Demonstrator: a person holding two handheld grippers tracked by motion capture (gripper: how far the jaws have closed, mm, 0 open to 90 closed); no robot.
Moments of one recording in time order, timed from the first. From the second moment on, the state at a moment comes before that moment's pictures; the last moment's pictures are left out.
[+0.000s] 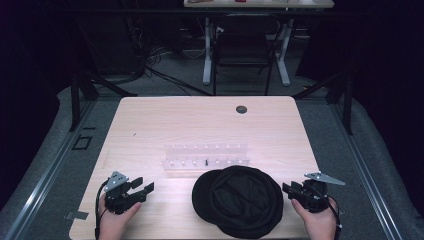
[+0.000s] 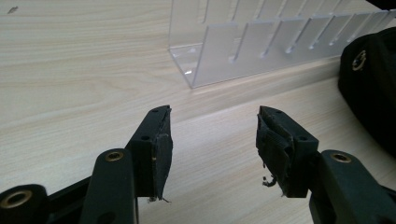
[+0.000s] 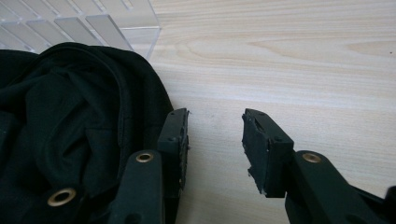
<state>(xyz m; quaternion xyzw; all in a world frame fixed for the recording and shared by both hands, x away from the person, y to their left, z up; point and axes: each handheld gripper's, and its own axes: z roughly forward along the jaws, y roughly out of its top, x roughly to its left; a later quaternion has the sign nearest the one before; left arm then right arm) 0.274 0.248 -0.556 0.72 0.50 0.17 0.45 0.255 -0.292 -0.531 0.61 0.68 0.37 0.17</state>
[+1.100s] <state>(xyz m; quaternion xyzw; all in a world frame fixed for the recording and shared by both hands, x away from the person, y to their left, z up) 0.272 0.242 -0.557 0.73 0.49 0.17 0.44 0.245 -0.288 -0.511 0.64 0.69 0.34 0.06</state>
